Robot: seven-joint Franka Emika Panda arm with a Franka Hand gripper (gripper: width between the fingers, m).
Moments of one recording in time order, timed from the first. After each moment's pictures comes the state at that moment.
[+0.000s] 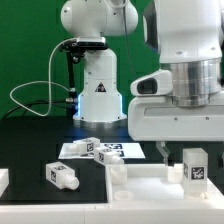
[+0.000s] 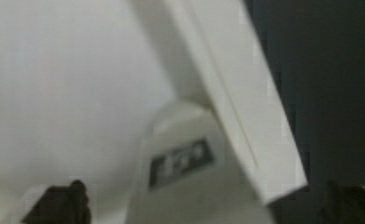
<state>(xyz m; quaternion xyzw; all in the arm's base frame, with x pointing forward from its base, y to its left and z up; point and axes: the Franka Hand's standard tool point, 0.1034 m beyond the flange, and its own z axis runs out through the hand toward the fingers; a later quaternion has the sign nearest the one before) 0.644 0.105 0.078 -0.99 0.15 -0.03 0.06</state>
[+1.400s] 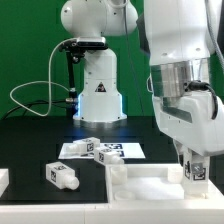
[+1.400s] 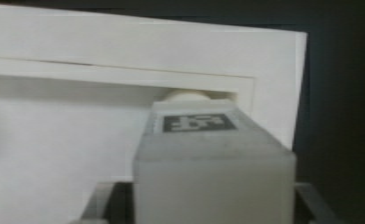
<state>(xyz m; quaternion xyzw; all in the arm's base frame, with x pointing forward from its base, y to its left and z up) 0.639 0.102 0.073 -0.76 0.64 0.01 0.08</state>
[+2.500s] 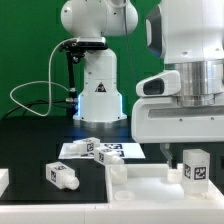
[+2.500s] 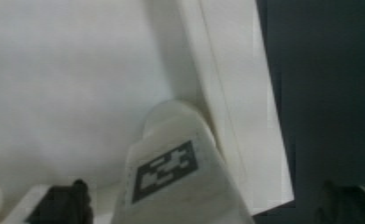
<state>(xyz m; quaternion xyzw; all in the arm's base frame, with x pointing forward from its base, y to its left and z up) 0.636 0.116 0.072 -0.99 0.16 -0.02 0.05</state>
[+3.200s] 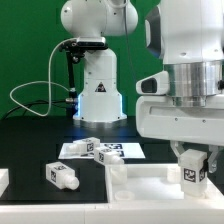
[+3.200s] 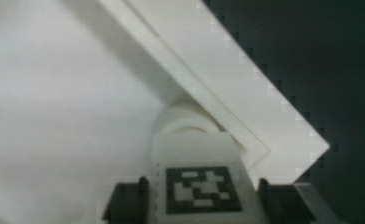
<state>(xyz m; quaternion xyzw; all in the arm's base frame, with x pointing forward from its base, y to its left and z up) 0.636 0.117 0.071 -0.87 0.48 -0.01 0.05</state>
